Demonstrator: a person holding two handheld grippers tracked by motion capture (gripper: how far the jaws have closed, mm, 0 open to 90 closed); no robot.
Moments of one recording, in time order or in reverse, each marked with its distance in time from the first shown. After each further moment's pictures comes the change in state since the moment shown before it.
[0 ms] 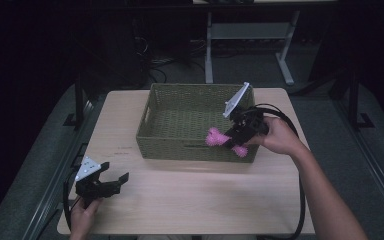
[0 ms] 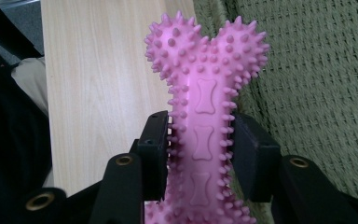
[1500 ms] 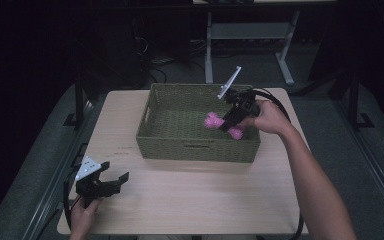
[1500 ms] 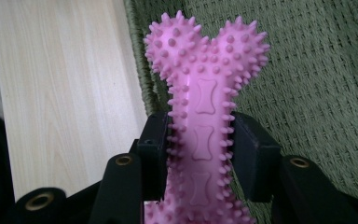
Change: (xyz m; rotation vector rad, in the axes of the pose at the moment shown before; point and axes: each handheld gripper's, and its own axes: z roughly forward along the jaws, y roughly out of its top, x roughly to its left) left arm 0.001 0.000 0.001 0.001 -0.004 0.002; right arm -0.059 0.020 0.009 0.040 -0.015 0.078
